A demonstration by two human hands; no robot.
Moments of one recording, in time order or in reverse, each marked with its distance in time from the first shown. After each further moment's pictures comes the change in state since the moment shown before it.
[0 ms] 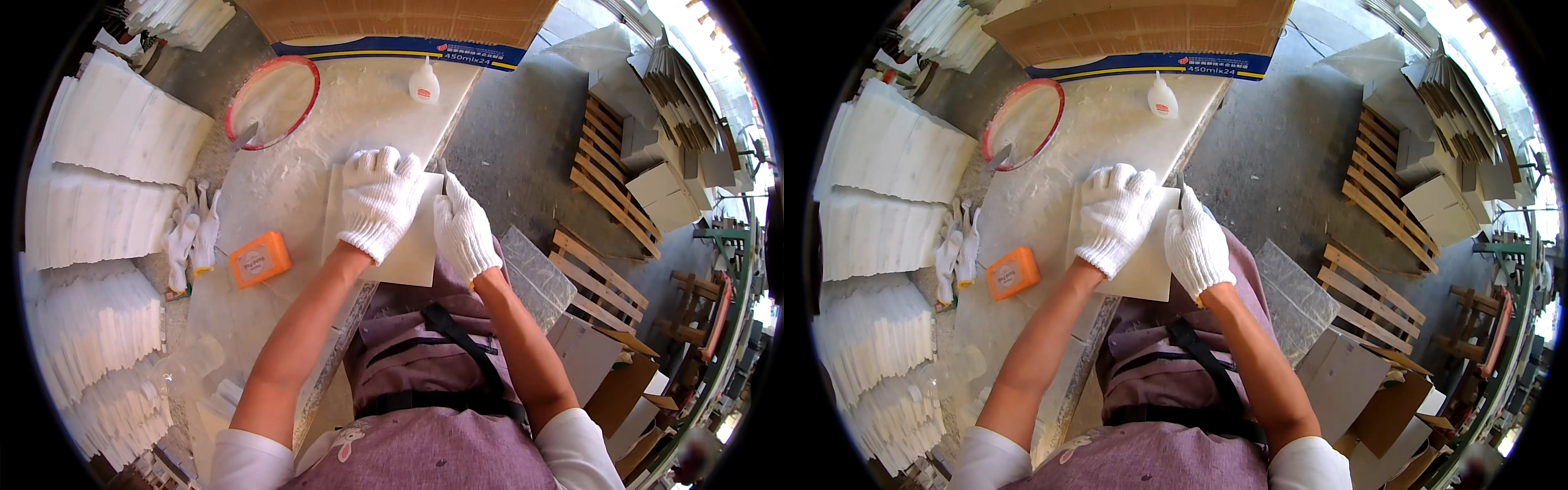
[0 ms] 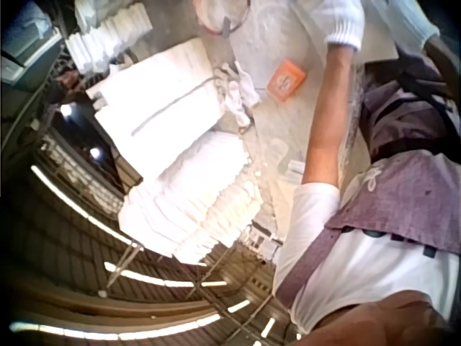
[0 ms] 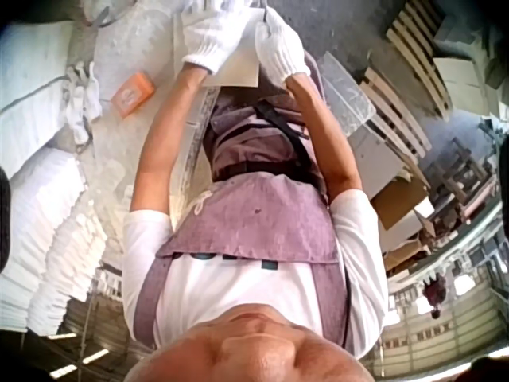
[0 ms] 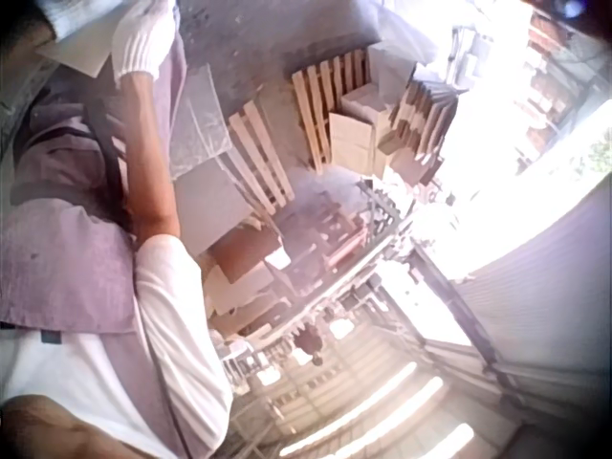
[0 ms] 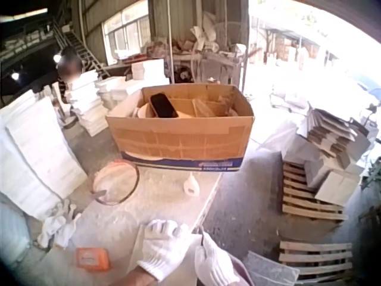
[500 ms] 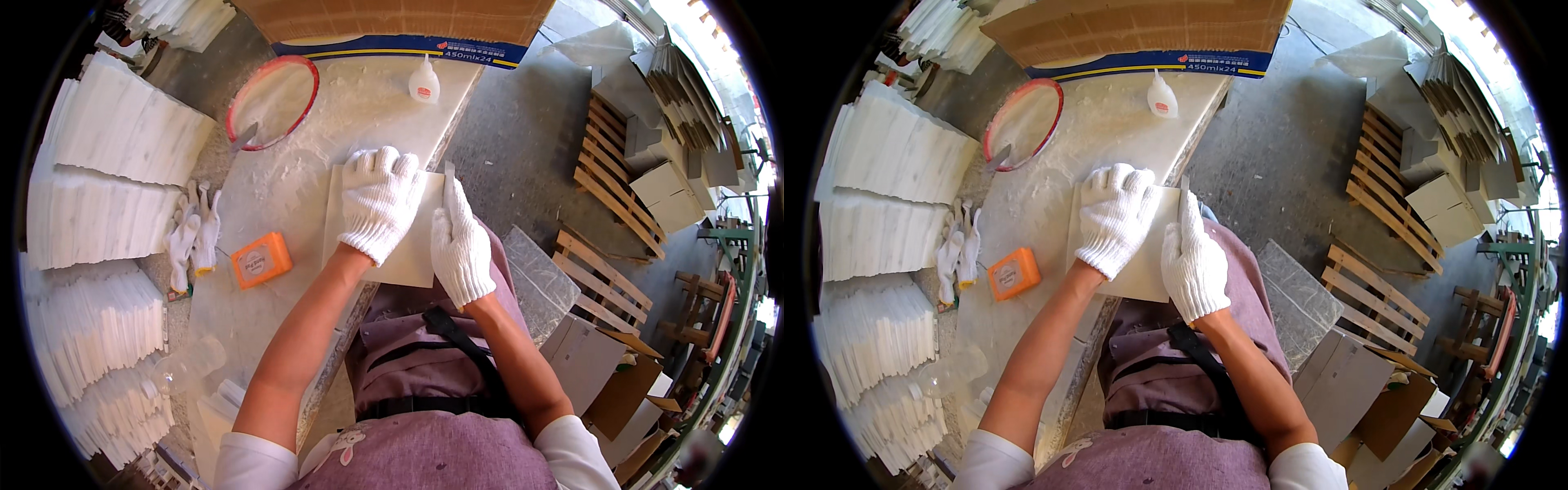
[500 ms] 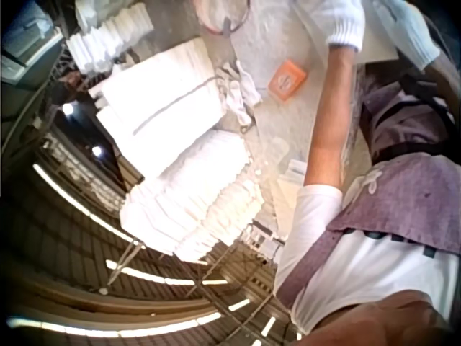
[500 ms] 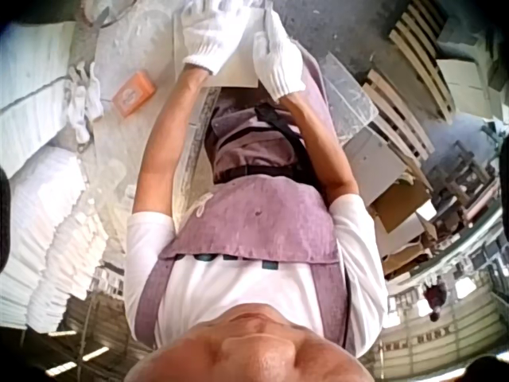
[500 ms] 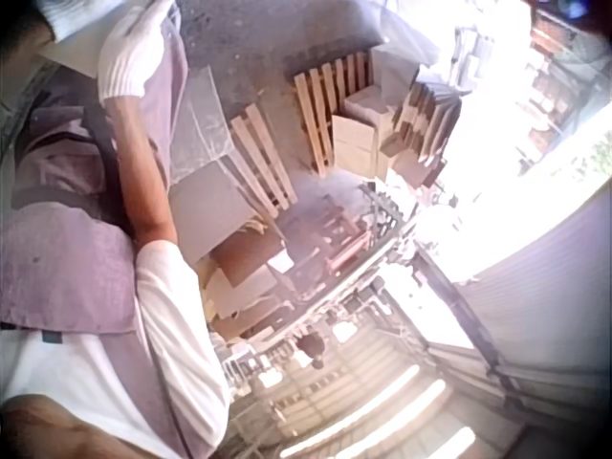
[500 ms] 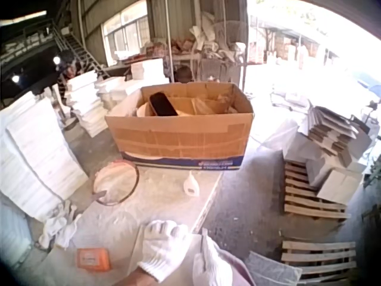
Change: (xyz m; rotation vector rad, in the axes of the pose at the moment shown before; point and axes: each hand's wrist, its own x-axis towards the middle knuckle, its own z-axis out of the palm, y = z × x) left_hand 0.000 0.001 0.002 -0.008 0.051 -0.001; right_hand -0.027 -0.003 0.004 -0.063 0.124 -0.079
